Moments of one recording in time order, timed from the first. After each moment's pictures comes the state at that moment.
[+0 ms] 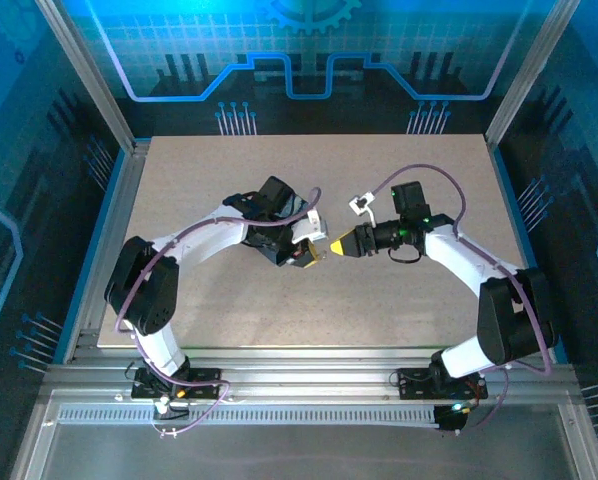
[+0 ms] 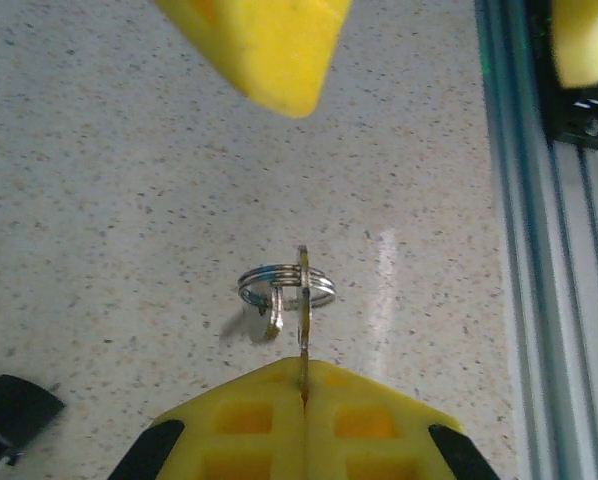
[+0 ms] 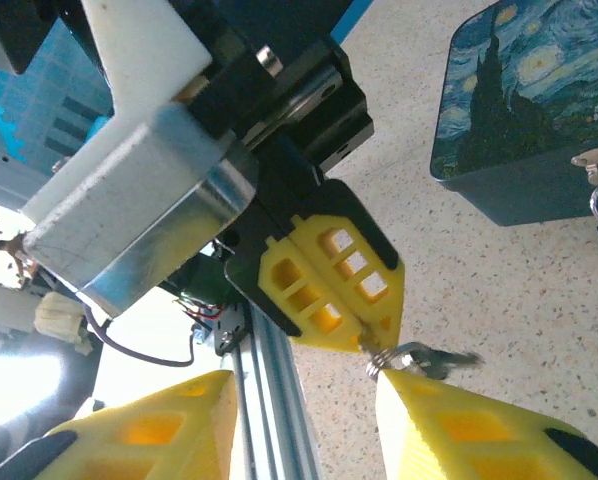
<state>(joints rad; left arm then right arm) -0.54 1.75 1.31 -0.72 0.72 0.64 0.27 1.48 0.95 -0.37 -1.15 0.01</state>
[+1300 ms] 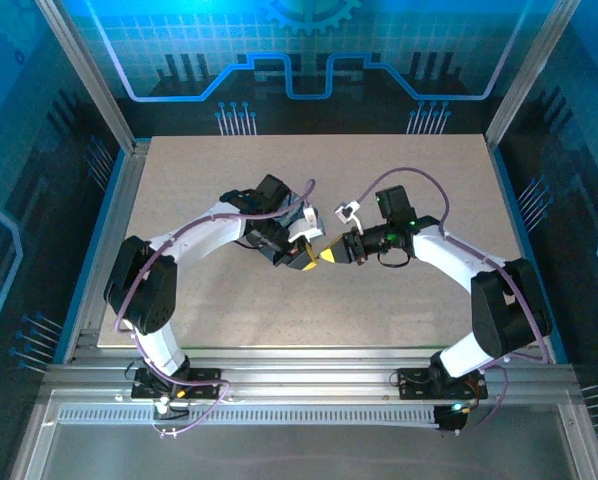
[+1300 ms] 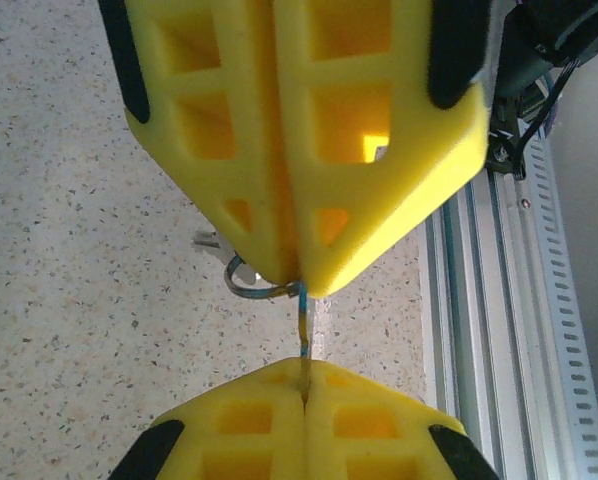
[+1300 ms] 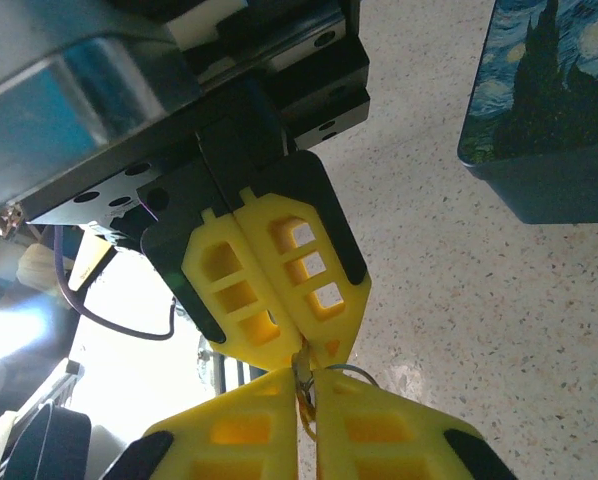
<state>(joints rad) -0.52 1.75 1.33 -0.82 0.83 0.62 0.35 1.53 0.95 -0.35 -1.12 -0.06</state>
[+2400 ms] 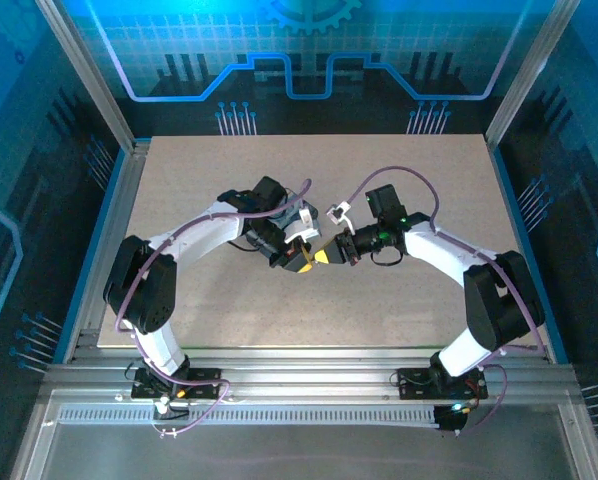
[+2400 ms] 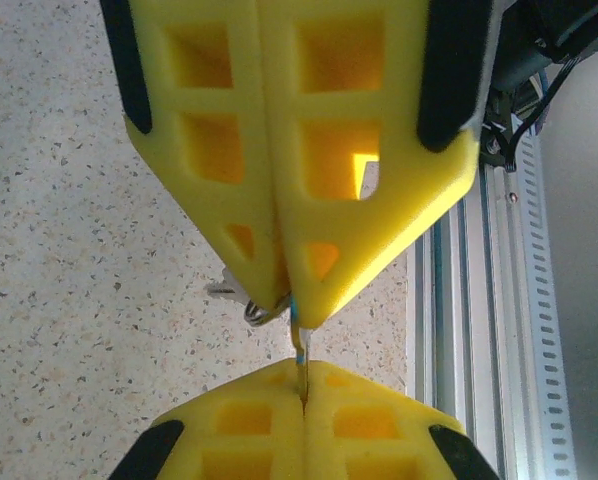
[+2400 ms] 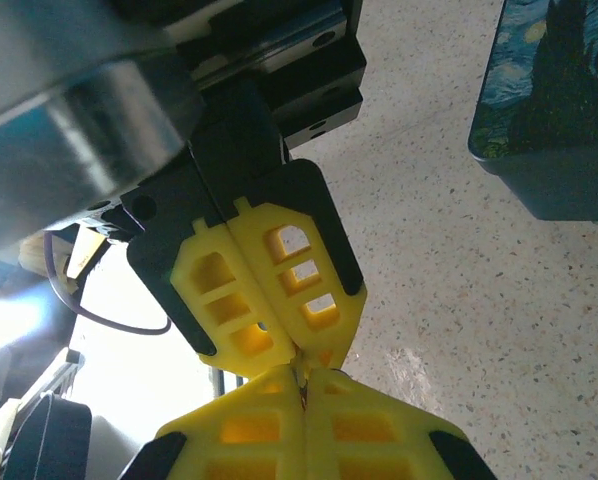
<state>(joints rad) -0.50 1.75 1.32 -0.86 0.84 0.59 0.40 1.58 1.00 -0.38 -1.10 -0.06</state>
